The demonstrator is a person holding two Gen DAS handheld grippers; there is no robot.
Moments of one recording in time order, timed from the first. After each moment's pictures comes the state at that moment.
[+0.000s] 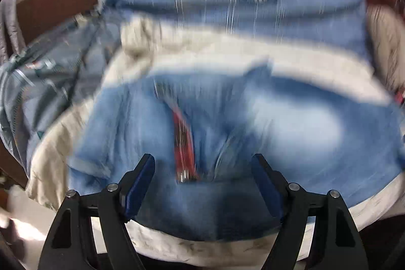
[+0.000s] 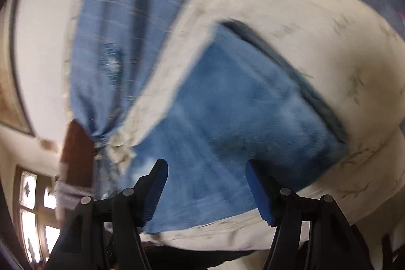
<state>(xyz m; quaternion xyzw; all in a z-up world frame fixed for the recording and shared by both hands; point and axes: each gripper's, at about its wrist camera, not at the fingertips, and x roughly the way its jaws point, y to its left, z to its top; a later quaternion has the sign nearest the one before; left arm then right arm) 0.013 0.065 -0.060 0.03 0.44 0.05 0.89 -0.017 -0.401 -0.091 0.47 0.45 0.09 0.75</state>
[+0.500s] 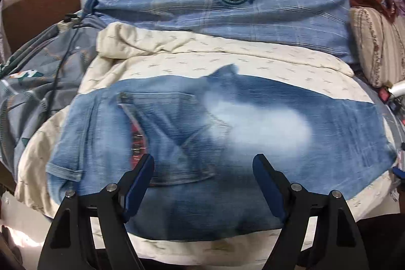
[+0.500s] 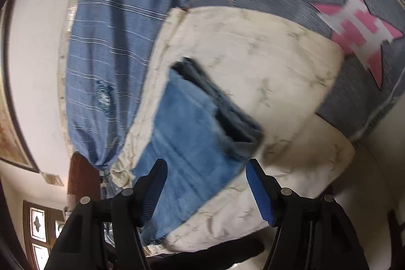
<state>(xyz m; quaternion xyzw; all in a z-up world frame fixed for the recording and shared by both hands) 0.003 0.029 -0.032 0.00 0.41 -0.01 0.91 -0.068 -0.454 -0.089 0.53 0.42 0.03 0.74</state>
